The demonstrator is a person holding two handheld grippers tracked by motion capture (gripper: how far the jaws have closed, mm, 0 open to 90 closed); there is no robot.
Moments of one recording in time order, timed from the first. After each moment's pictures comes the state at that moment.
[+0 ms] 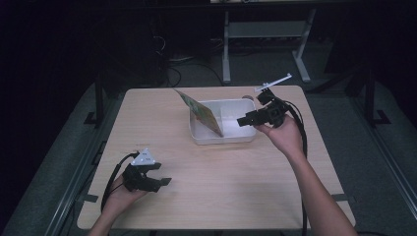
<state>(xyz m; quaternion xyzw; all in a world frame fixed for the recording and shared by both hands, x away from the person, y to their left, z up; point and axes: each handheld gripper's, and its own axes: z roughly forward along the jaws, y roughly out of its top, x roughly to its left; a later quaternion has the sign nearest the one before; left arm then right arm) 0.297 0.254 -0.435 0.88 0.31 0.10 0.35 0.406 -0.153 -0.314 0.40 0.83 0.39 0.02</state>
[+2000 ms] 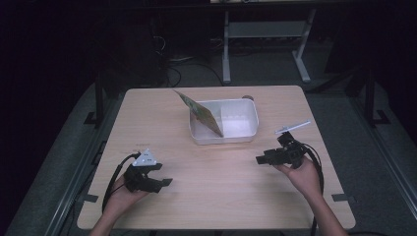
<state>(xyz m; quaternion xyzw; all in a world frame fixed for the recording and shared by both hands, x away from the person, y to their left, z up) 0.295 0.251 -0.436 0.88 0.30 0.10 0.35 0.345 -0.210 -0.414 0.44 0.82 0.37 -0.03</state>
